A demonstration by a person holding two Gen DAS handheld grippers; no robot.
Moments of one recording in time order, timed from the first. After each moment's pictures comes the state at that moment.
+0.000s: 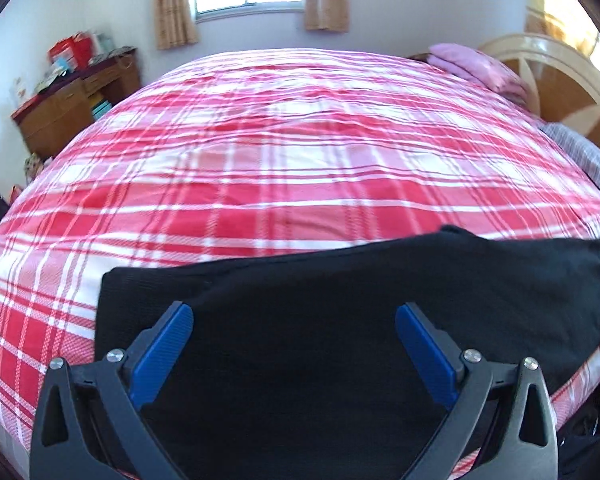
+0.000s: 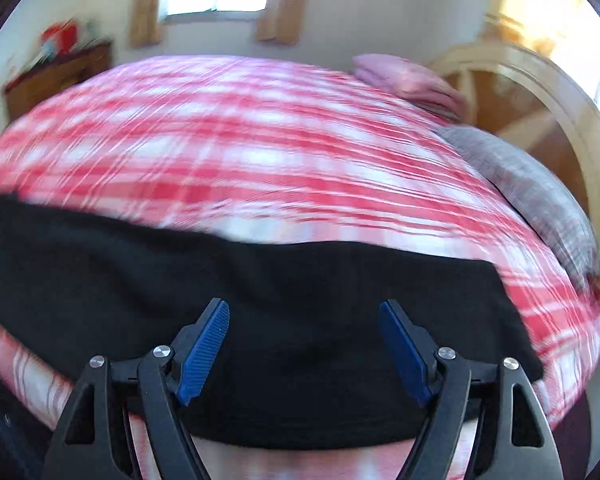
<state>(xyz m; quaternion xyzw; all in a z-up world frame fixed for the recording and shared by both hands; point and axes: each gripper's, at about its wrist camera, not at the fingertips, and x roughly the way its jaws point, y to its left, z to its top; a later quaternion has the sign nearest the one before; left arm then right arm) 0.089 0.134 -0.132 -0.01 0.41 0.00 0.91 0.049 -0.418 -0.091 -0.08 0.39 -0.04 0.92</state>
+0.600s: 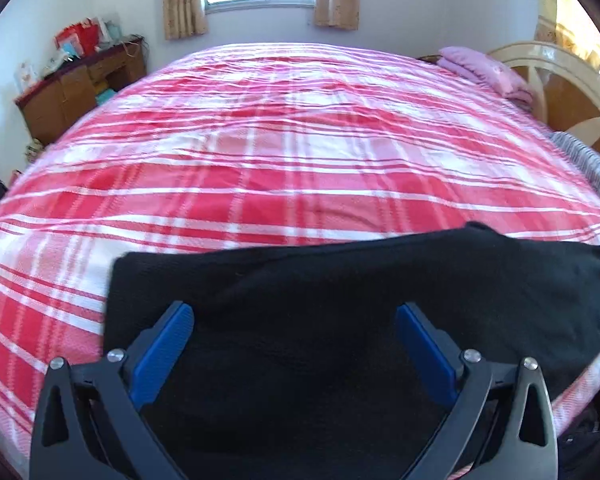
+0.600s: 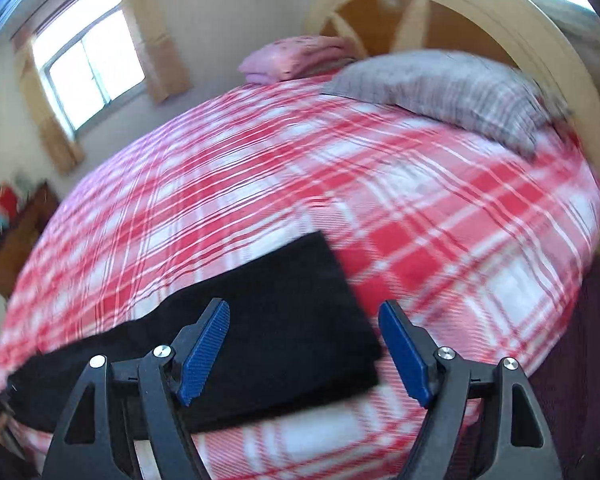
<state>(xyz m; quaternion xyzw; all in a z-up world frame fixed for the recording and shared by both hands) 0.091 0.154 -0.143 -0.01 0.42 0.01 0.91 0.013 -0.572 -0.058 0.18 0.36 -0.12 0.91</state>
